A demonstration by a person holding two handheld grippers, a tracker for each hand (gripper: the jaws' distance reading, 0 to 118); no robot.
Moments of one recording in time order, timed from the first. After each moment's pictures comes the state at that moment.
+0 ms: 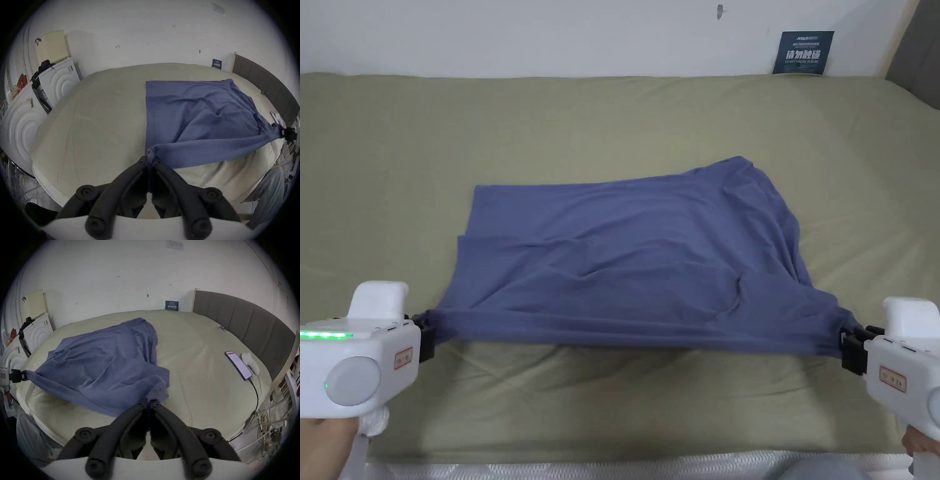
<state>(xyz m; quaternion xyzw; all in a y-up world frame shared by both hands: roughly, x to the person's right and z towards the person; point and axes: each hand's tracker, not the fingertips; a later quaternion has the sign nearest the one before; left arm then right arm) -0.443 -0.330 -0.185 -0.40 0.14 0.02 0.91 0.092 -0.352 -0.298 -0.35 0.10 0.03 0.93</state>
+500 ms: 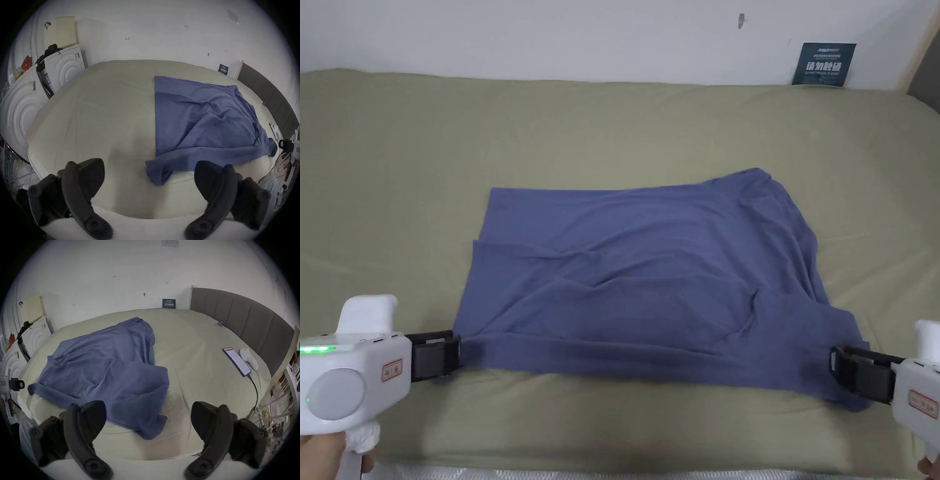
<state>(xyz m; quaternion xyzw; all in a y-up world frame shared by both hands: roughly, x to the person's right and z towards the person) -0.460 -0.323 -0.166 -0.40 0.16 0.08 0.90 0.103 -0.339 -0.291 -0.36 0.09 0.01 0.93</state>
